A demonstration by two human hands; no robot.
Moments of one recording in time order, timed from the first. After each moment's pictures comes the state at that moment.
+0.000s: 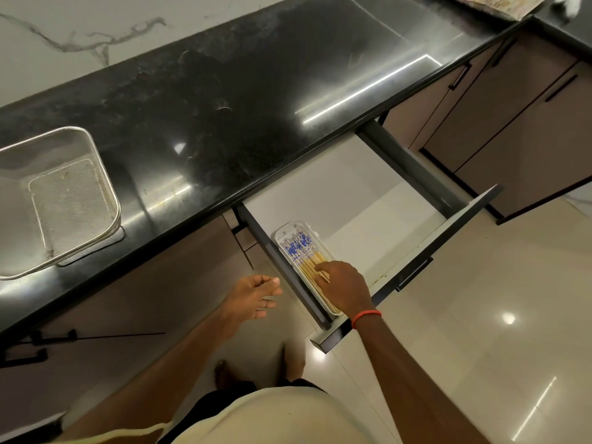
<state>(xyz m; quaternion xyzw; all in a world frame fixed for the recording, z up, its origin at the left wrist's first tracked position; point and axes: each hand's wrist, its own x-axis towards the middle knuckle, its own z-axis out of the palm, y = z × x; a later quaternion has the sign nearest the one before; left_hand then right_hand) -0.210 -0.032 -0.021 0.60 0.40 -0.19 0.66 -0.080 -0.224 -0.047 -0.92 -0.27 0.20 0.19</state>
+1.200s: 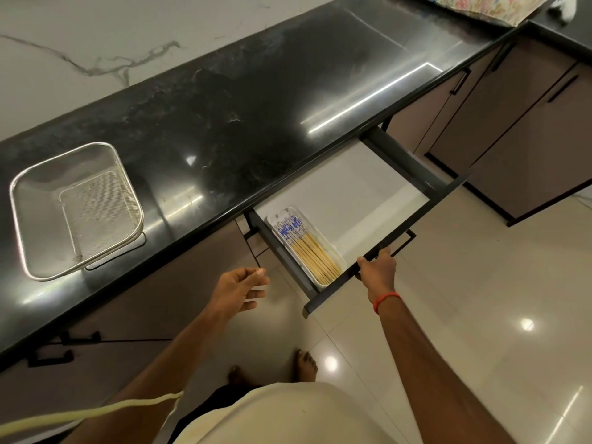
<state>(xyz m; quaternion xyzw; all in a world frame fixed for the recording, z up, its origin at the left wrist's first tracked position) -0.235 -0.005 0.021 0.63 0.40 -0.08 0.66 -0.051 -0.233 -0.040 -0.82 0.19 0.19 0.51</state>
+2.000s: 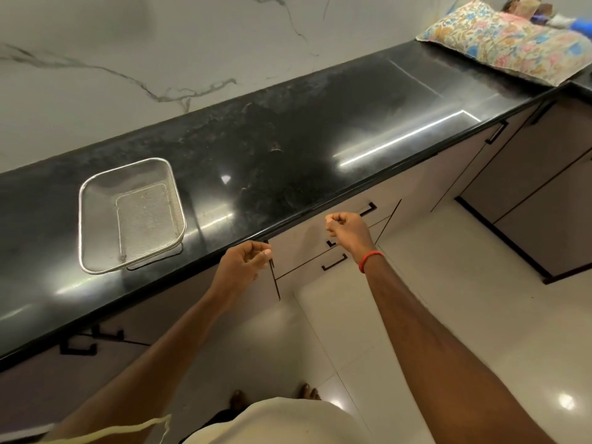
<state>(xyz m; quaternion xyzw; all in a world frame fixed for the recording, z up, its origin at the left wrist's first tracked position) -0.208 0.038 0.073 0.74 0.35 0.08 0.56 0.003 -0.100 0.043 -0.83 -0.13 0.26 0.48</state>
